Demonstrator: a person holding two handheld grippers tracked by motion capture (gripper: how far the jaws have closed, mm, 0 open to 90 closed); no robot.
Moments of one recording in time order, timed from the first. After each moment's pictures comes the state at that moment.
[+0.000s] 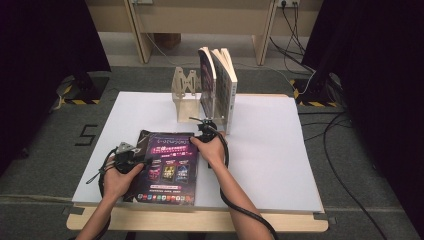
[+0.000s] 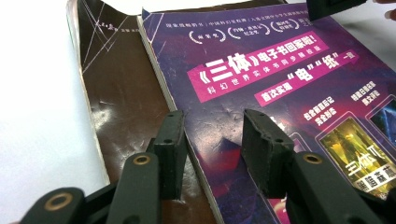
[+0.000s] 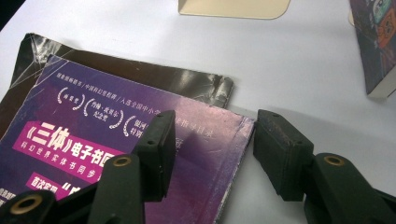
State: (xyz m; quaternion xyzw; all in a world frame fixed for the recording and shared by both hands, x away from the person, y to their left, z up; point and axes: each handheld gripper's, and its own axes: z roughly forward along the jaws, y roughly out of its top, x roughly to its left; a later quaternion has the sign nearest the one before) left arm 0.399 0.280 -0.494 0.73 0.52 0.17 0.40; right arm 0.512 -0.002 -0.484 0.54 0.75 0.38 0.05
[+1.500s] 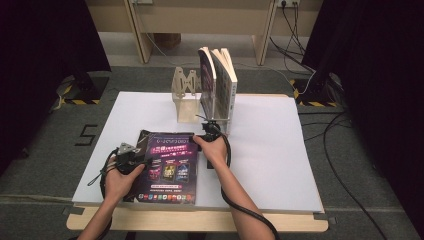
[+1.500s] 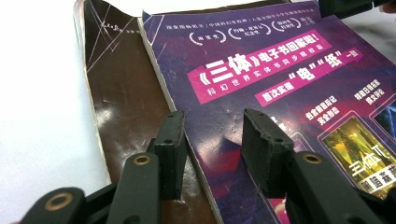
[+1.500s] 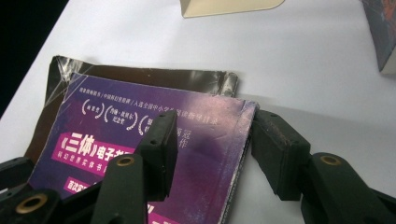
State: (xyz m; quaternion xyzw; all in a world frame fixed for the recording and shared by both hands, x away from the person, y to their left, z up) left arm 0.397 0.277 -0.494 0.73 0.53 0.18 0.40; right arm 0.513 -0.011 -0.486 0.57 0.71 0.40 -0.01
